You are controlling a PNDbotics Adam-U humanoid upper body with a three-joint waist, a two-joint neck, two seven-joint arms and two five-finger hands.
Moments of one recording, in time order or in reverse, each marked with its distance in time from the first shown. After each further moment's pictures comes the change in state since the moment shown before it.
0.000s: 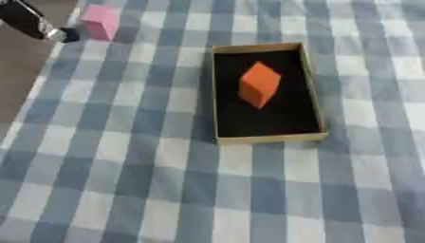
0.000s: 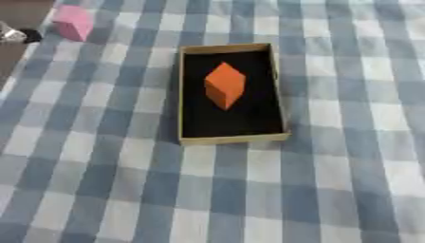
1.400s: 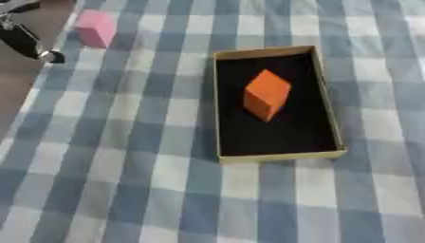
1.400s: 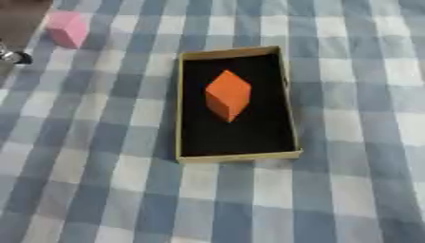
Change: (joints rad) left arm -0.037 0.027 0.072 0.207 -0.225 0.039 0.122; right arm -0.040 -0.031 0.018 0.000 -0.006 -0.004 0.005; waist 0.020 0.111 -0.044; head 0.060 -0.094
